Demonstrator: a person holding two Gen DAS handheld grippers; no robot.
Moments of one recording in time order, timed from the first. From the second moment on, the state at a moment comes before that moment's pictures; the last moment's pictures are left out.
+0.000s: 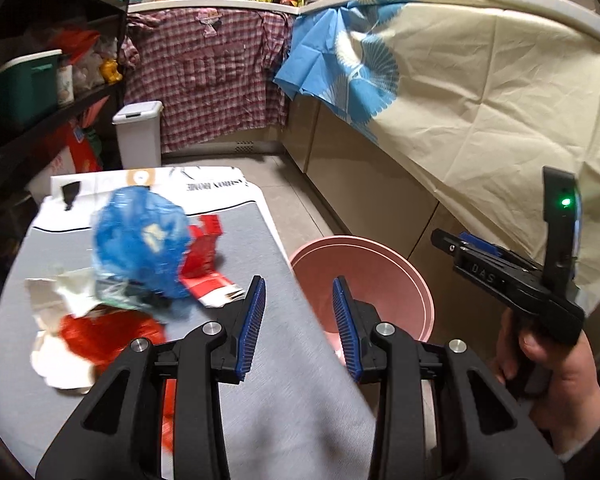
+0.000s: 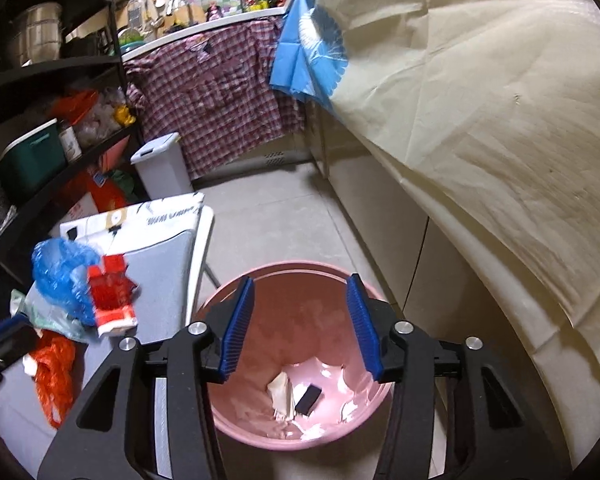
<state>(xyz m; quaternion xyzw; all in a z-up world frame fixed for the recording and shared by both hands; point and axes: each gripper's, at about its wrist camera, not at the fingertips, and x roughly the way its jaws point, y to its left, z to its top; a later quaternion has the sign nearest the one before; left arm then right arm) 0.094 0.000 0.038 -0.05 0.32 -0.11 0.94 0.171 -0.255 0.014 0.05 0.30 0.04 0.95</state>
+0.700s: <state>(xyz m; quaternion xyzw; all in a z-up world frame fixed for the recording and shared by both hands) 0.048 0.174 0.093 -0.06 0.27 -0.02 0.96 0.114 -0.145 0.044 0.06 0.27 0.20 0.94</state>
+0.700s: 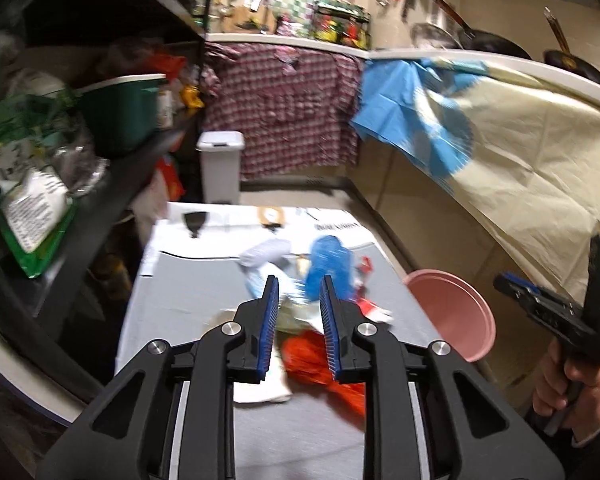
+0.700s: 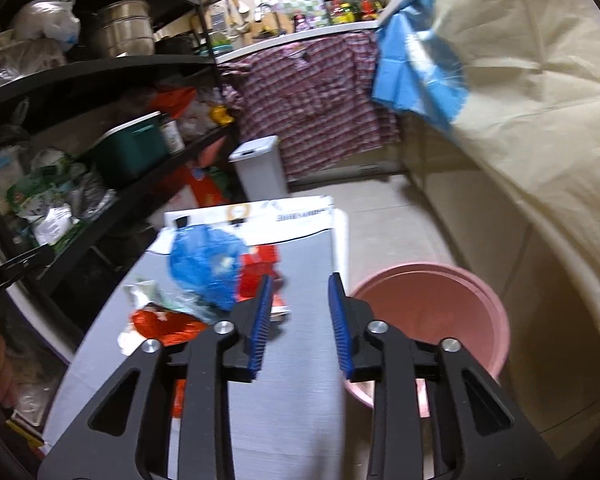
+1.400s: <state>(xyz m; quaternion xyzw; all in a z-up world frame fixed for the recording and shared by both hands) 0.104 0.196 0.036 -0.12 0.31 -0.05 0.94 0.127 -0.027 -0.032 0.02 0.36 0.31 0.88</state>
